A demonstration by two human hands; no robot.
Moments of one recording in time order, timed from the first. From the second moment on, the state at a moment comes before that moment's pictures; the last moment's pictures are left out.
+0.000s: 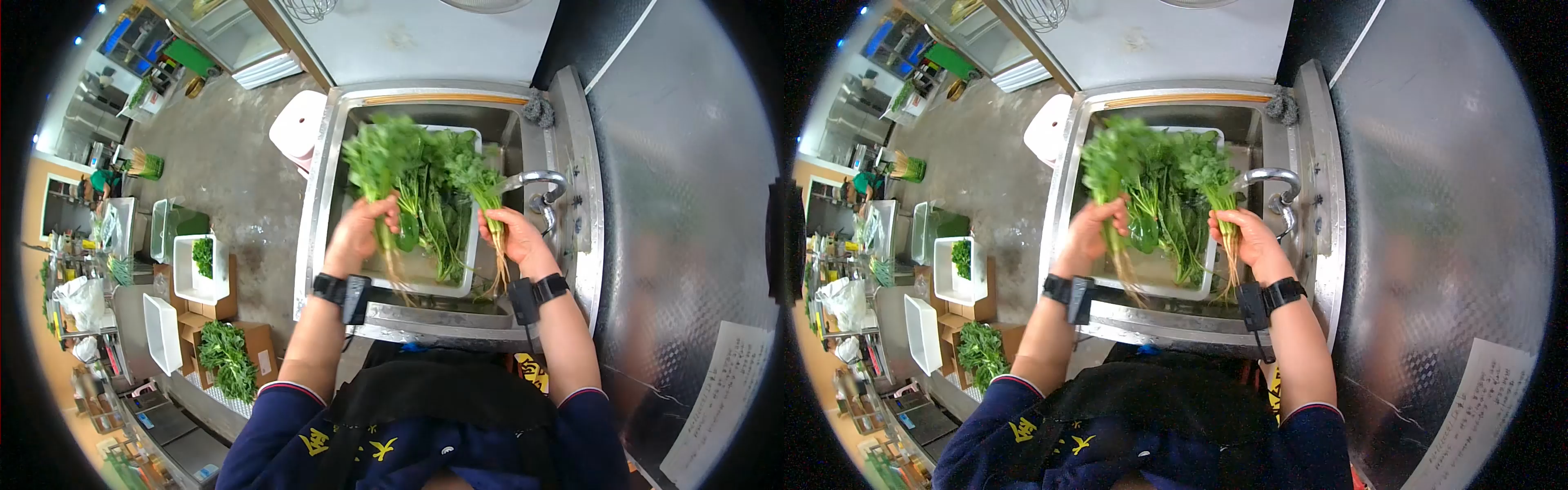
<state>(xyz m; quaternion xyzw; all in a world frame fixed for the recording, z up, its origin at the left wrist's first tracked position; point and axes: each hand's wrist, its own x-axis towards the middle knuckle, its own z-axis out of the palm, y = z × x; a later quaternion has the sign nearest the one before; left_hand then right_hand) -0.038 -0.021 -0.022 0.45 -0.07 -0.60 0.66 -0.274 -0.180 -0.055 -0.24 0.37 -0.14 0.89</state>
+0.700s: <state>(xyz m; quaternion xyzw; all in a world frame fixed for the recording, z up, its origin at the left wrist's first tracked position) -0.104 -0.050 -0.017 0.27 -0.11 -0.70 0.65 -0.247 -0.128 0.009 -0.76 0.23 -0.08 0.60</state>
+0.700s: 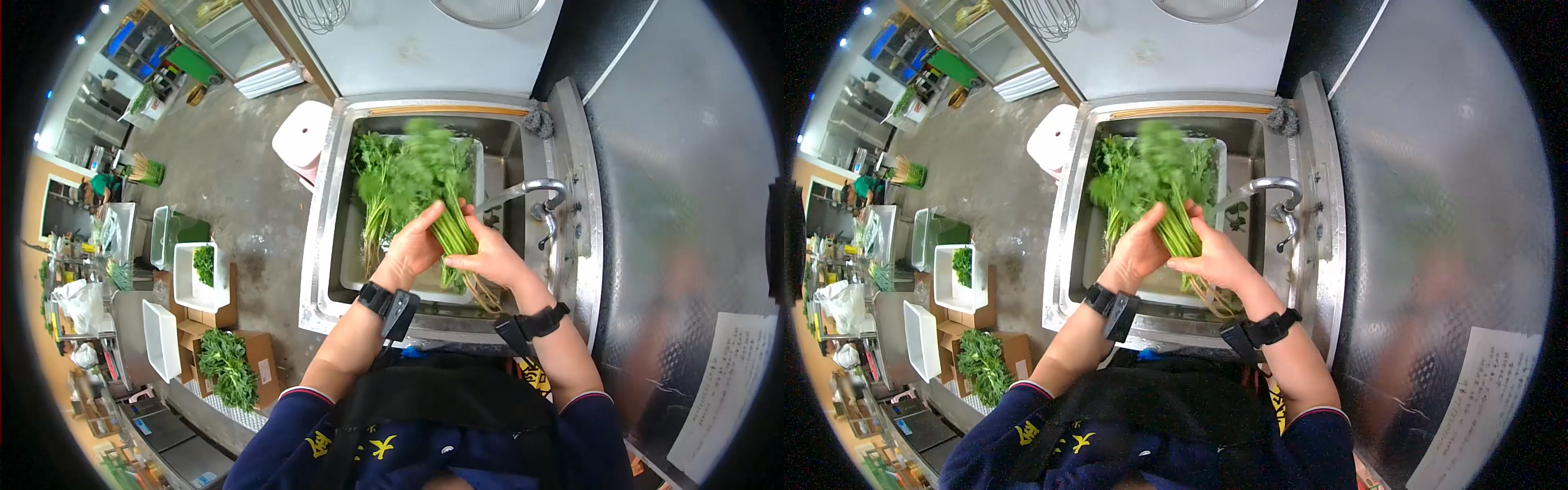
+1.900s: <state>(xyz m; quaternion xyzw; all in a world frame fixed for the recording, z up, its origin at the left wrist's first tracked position) -0.121 -0.120 -0.016 0.50 -0.17 -0.58 0.62 -0.276 -0.205 -0.008 -0.62 0.40 -0.14 0.67</state>
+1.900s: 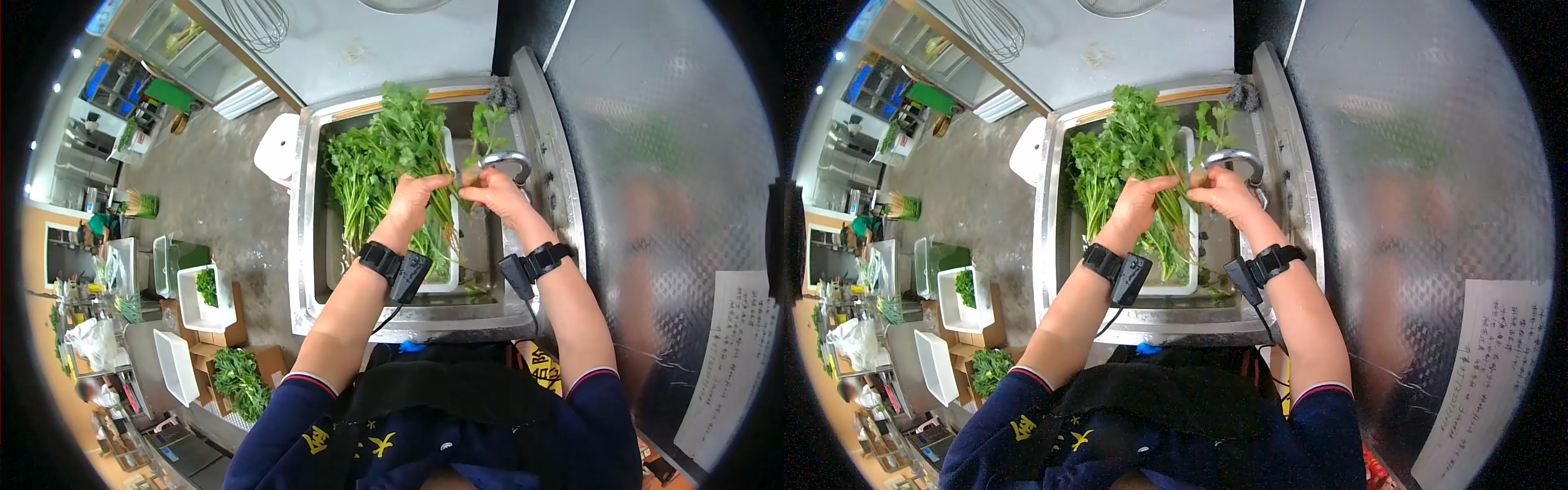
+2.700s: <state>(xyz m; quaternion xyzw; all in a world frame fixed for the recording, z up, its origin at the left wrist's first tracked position) -0.123 -0.125 -0.012 0.55 -0.25 -0.51 0.62 -0.273 -0.215 -0.023 -0.73 0.37 -0.08 0.57</state>
